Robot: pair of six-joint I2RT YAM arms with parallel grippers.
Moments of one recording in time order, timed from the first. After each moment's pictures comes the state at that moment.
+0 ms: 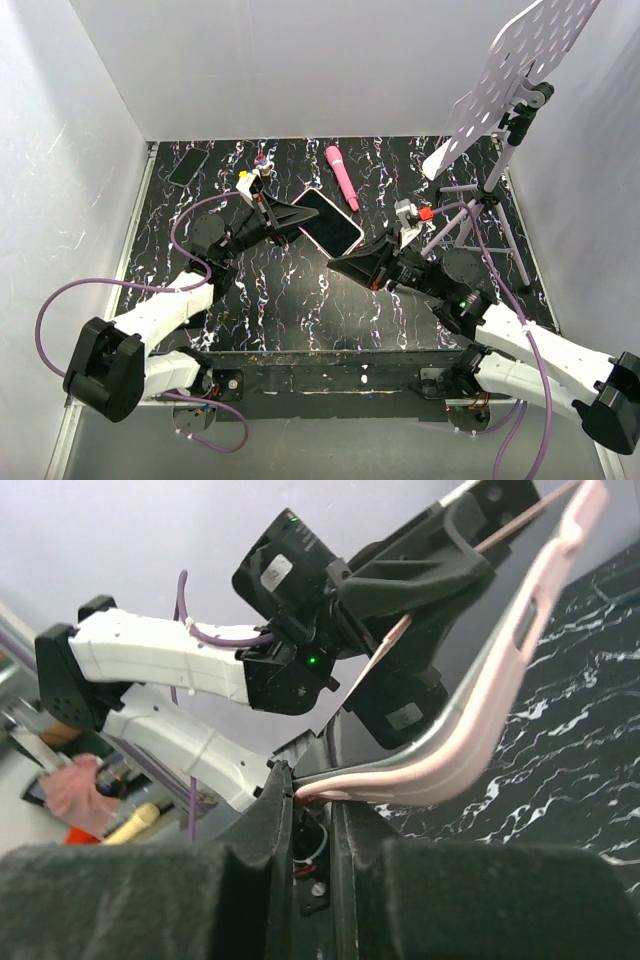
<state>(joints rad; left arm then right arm) -0.48 1.18 0.62 0.86 0.63 -1.78 0.88 0.86 0.54 0.58 -0.38 0.72</state>
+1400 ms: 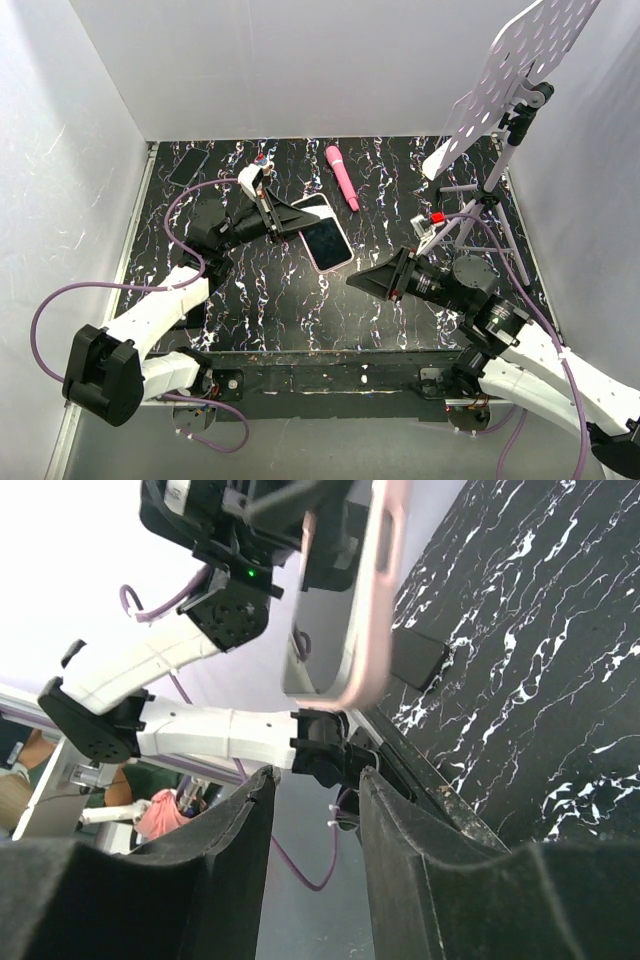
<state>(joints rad) -0.45 1.16 0.72 0.61 0.73 -1.47 0.87 0.63 0.57 0.06 -0.29 0.97</state>
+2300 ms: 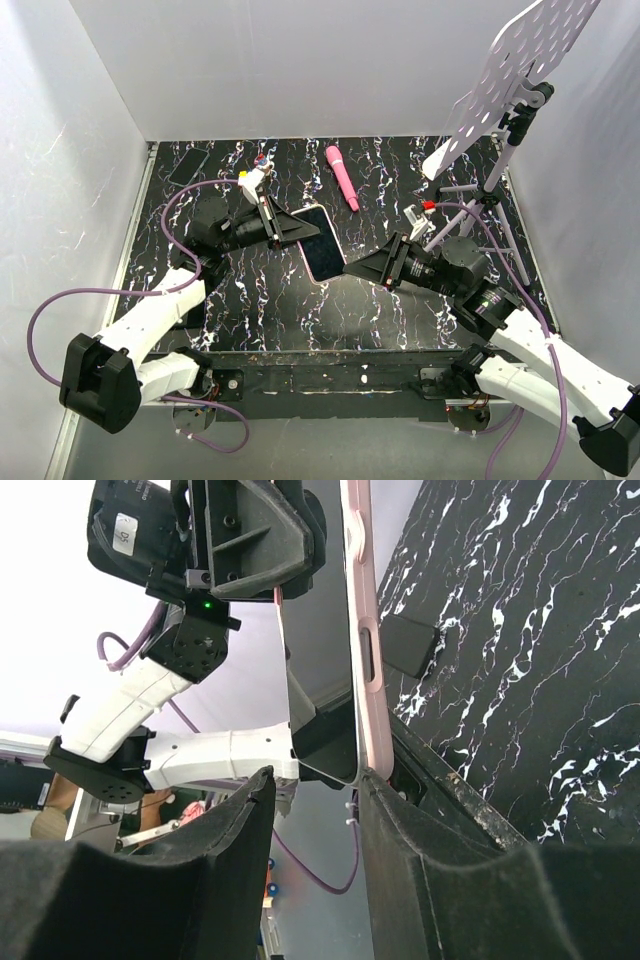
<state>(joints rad) -0.44 1.12 0.75 0.36 0.76 -1.23 0.77 0.75 0.64 0.01 -0.39 1.08</state>
